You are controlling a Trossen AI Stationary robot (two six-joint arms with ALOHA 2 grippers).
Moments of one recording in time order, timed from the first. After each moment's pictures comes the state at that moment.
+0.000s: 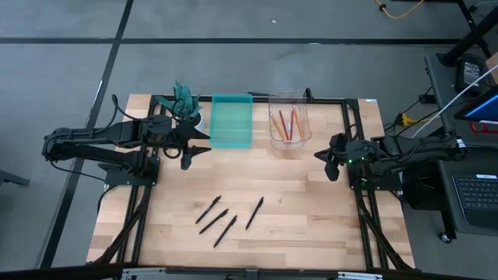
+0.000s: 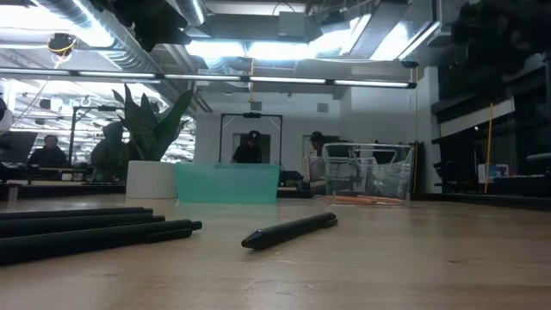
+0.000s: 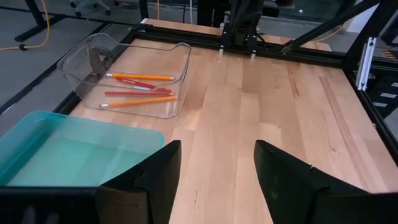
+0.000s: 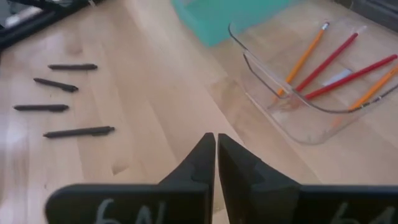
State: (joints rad) left arm 0.11 0.77 0.76 -0.40 -0.04 -0.10; right arm 0.14 0.55 0.54 -0.64 0.32 0.57
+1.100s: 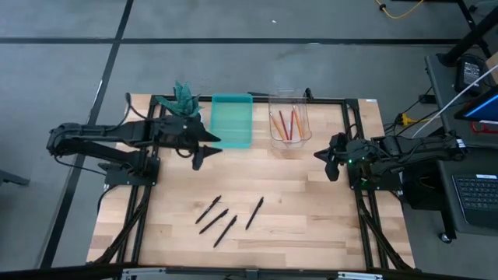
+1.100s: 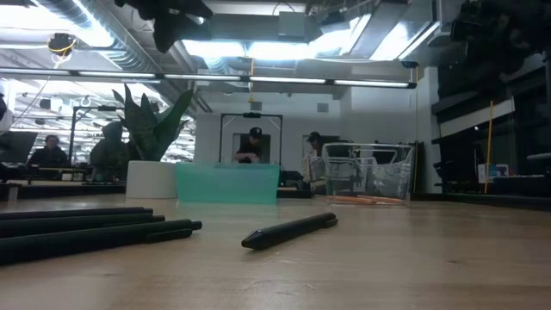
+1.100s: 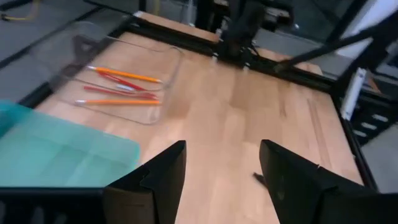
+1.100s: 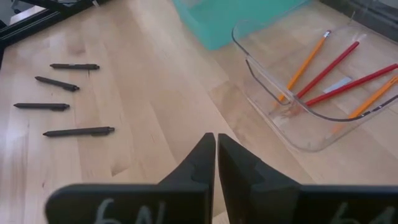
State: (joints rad) left arm 0.06 0.94 0.83 -0.31 -0.04 -0.28; right arm 0.14 0.55 0.54 -0.63 0.32 0.54
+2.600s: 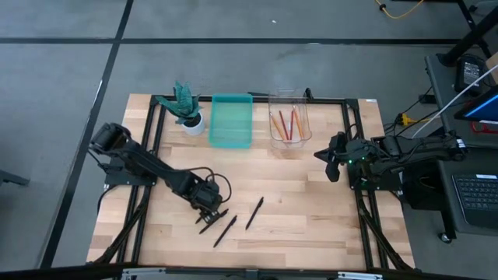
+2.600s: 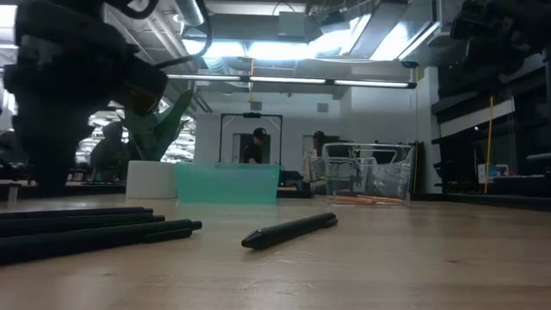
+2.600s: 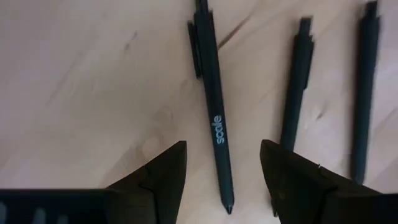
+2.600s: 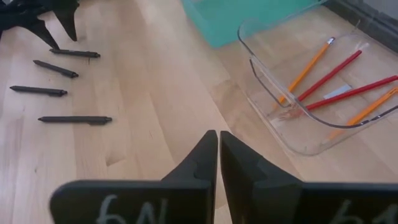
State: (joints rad) left arm -0.43 1.62 0.91 -0.61 0.07 -1.20; right arm 0.14 0.55 0.54 -0.63 0.32 0.46
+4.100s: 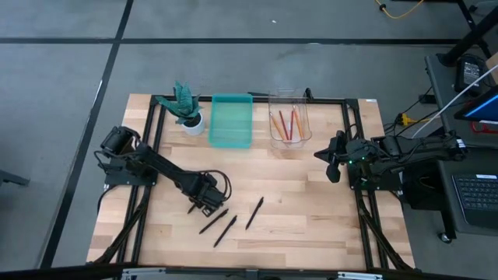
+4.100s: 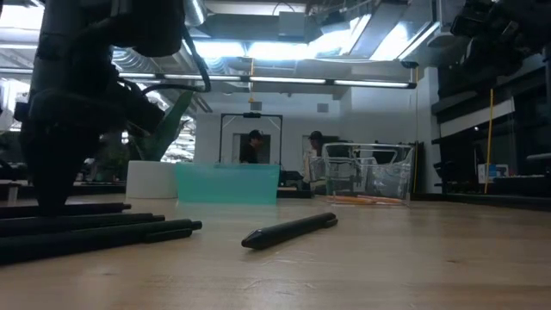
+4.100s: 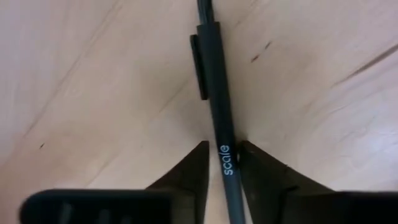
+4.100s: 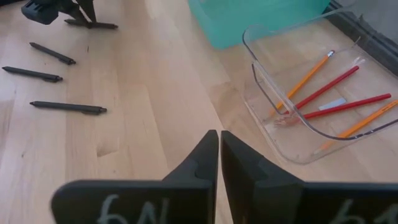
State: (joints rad) left arm -0.37 1.73 0.95 -0.85 -0.02 -1.19; right arm 0.14 0.55 0.54 -0.63 0.32 0.36
